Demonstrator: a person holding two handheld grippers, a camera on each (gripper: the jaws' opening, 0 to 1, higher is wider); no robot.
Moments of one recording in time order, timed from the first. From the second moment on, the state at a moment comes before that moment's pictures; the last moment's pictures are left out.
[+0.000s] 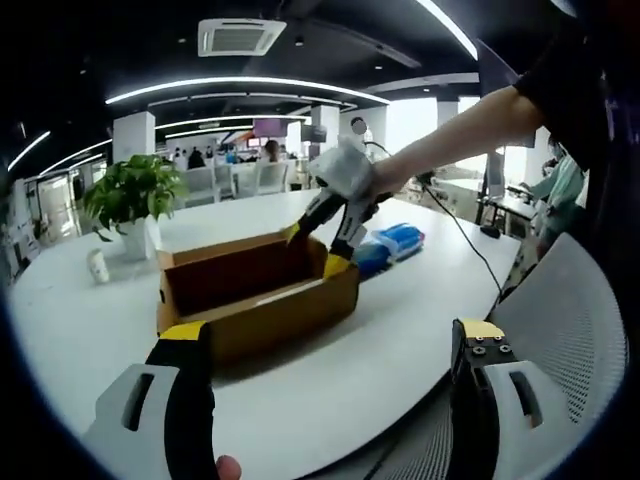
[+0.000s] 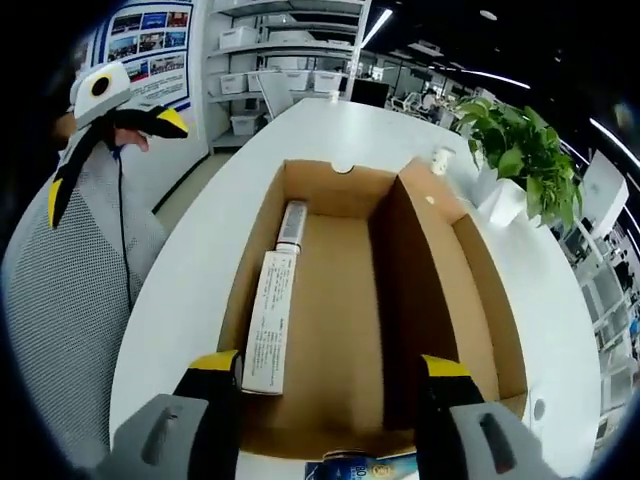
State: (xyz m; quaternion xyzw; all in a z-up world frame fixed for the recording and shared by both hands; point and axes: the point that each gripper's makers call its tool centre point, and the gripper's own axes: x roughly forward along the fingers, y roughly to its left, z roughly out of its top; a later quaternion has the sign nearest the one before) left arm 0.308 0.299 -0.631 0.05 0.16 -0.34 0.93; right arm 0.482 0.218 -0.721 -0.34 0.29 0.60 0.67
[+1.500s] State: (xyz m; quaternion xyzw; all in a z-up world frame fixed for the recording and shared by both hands) left arm 0.317 0.310 -0.634 0.04 0.17 -0.31 0.94; right arm 0.456 0.232 -0.747 -0.36 0.29 0.62 0.63
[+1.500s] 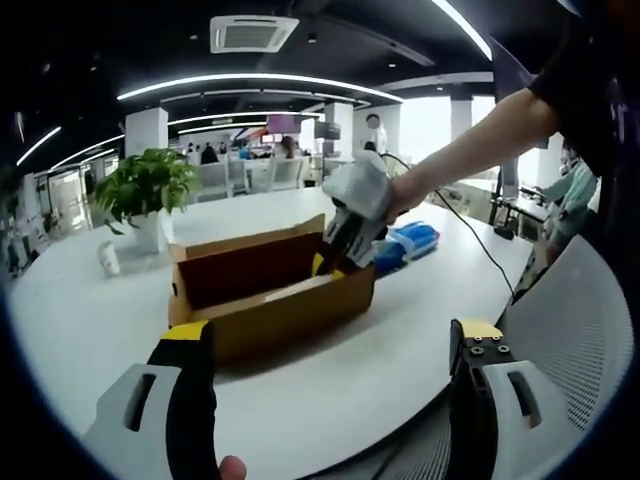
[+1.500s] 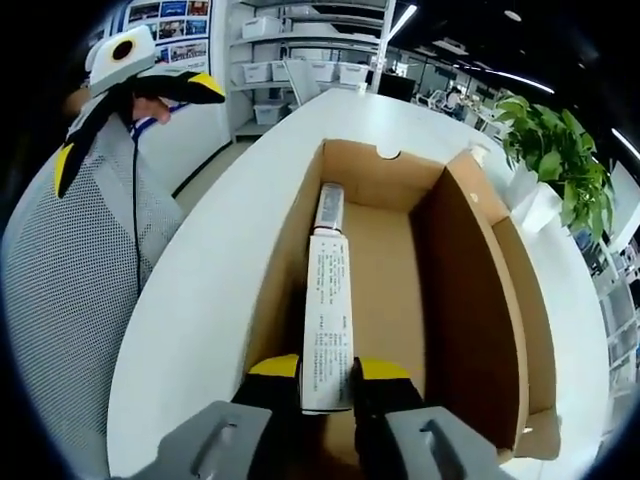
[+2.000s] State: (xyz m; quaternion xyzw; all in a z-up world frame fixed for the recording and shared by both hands) left arm 0.317 0.310 -0.636 0.05 0.17 -0.31 0.93; right arm 0.459 0.226 -0.726 -0.38 0.27 0.63 0.63
